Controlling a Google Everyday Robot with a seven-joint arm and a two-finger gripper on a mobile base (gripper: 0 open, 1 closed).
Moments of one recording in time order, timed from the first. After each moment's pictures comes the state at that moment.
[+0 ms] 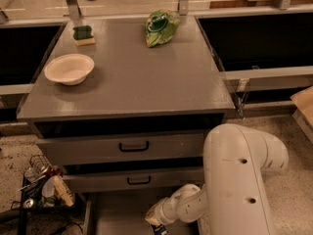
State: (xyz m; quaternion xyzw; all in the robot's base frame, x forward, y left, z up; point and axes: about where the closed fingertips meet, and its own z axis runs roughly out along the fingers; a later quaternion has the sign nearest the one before) arm 0.441 0.030 0.239 -0.52 0.79 0.24 0.21
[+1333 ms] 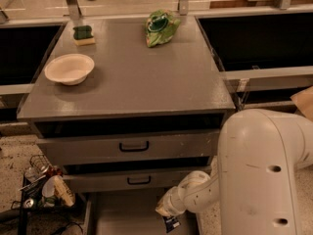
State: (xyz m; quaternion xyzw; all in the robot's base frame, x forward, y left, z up) arm 0.451 -0.014 0.320 -0.53 0.81 0.17 0.19
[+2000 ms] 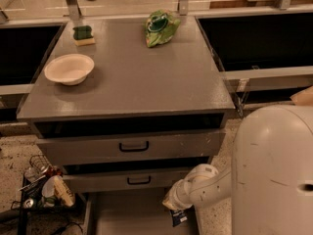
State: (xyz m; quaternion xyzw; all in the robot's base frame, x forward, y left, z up) arm 0.461 -0.046 0.370 -0.52 0.82 0.13 0.19
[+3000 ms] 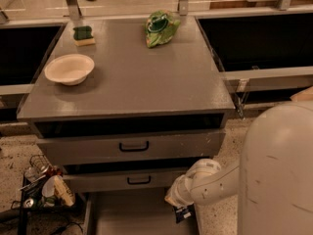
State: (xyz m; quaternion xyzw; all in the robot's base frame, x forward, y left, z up) arm 0.461 -0.052 0.410 -0.52 0.82 0.10 0.19
